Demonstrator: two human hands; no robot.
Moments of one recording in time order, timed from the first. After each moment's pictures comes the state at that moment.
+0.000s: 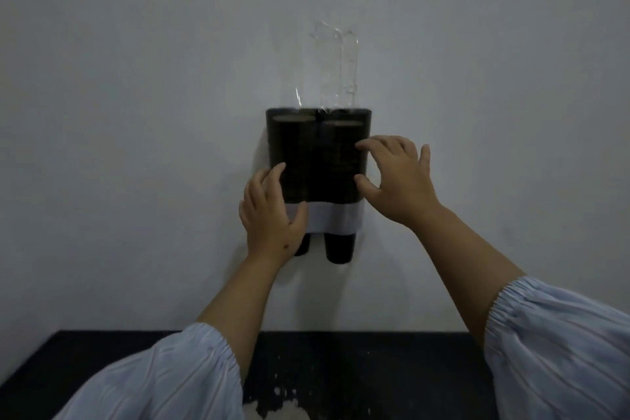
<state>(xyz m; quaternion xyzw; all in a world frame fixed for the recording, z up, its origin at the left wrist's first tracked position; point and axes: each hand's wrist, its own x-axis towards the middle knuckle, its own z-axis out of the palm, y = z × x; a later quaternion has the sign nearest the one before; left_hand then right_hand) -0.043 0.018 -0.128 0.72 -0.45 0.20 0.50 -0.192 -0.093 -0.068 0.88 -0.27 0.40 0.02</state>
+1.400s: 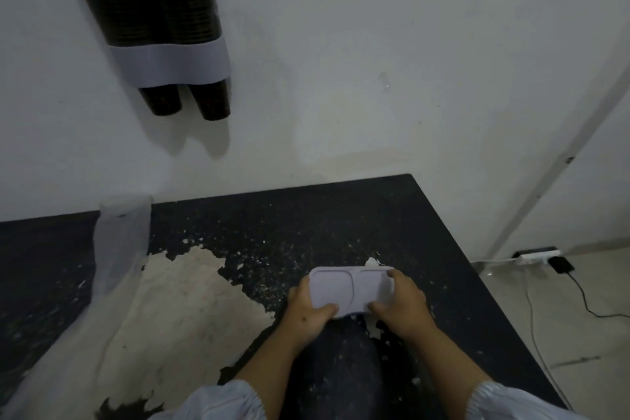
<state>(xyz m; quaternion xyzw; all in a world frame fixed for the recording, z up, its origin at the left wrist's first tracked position) -0.323 0.063 -0.409 0.76 -0.34 -0.43 0.34 -0.485 -0.020 -0.402 0.70 -0.59 0.10 -0.38</state>
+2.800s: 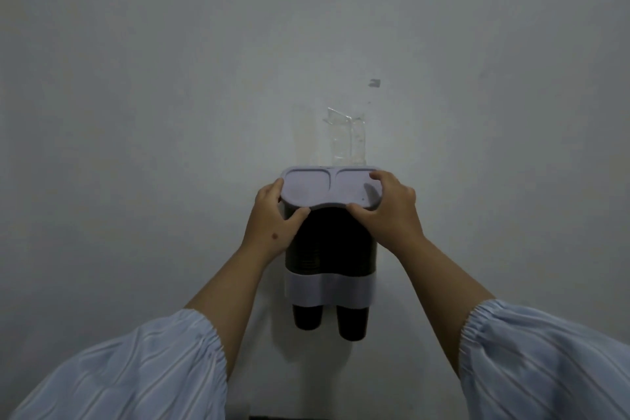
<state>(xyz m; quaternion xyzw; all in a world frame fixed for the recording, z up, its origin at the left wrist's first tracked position) -0.007 0.020 -0.028 0.67 -0.48 0.12 0.55 -0.162 -0.087 -0.012 0.81 -0.28 0.49 -0.17</state>
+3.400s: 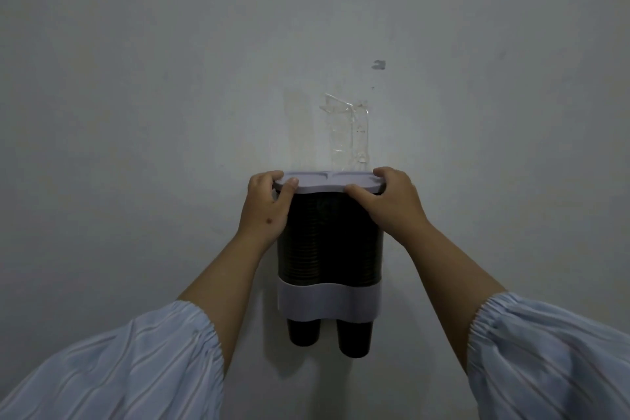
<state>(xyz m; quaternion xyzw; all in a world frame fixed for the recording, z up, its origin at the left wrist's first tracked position) 0.023 -0.024 -0.019 0.67 -0.46 0.11 0.58 -0.133 -0.132 -0.007 0.79 -0.31 0.47 -0.25</state>
